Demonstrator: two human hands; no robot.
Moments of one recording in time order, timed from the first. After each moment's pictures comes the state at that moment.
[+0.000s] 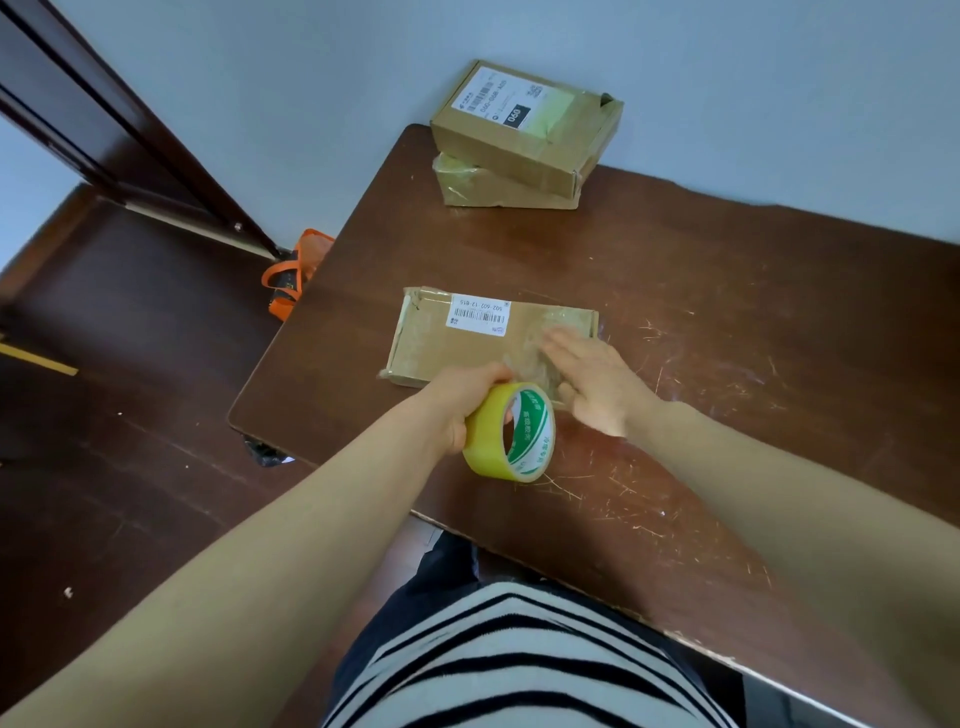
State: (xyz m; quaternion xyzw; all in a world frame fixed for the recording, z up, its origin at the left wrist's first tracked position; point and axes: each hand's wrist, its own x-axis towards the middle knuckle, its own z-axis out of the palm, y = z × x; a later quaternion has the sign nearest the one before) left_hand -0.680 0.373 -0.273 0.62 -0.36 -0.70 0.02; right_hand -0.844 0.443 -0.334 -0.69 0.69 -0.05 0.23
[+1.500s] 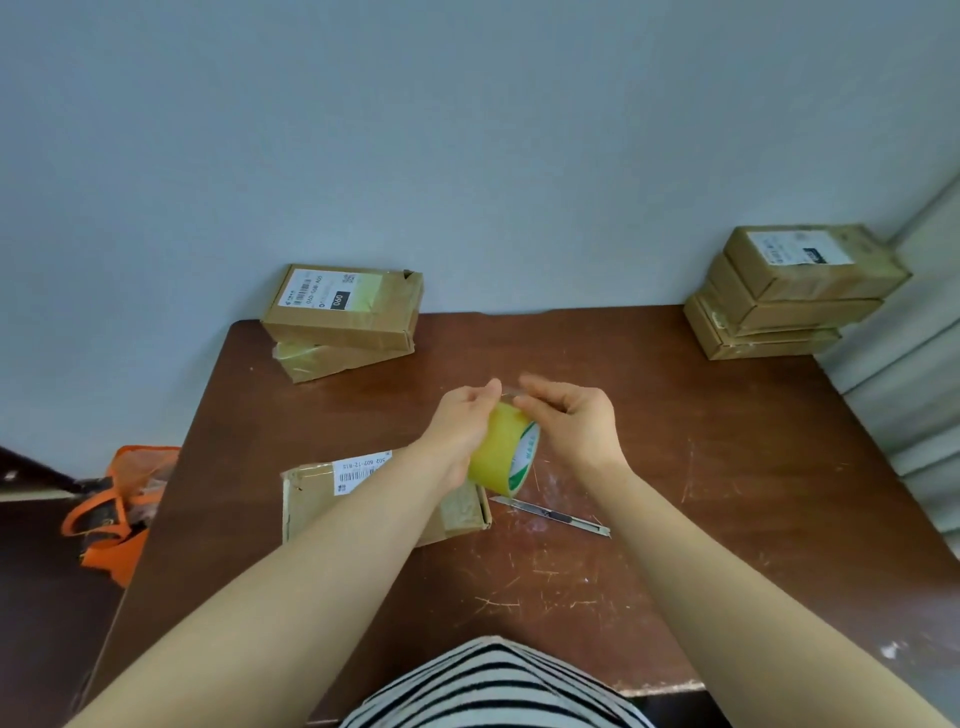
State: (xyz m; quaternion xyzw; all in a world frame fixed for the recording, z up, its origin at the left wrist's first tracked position) left_hand -0.793 0.370 -0.218 0.40 -0.61 -0.68 0.03; right_hand -0.861 0.484 -0.226 -0.19 0.76 -0.60 0.19
